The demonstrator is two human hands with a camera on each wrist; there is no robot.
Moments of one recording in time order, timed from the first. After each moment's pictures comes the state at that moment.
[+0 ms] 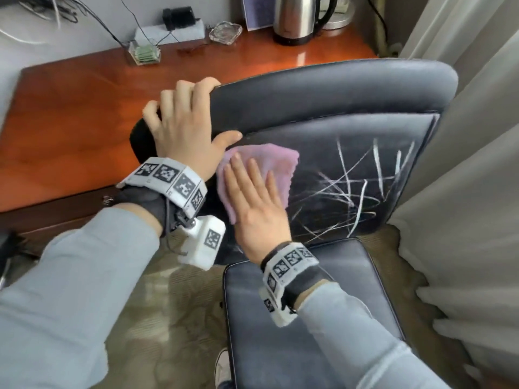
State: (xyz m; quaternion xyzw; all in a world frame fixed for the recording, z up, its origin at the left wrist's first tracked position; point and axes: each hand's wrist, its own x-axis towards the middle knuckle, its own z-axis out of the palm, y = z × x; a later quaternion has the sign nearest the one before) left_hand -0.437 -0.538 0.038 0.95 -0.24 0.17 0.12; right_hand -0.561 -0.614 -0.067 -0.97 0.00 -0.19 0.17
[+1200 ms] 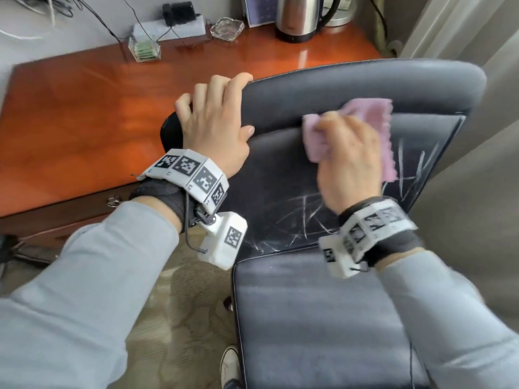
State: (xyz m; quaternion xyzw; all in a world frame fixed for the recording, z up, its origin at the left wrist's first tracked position) left_hand -0.426 -0.542 0.041 0.94 -0.30 0.13 0.13; right_hand -0.551 -0.709 -0.005 -0.92 0.14 -0.33 0.14
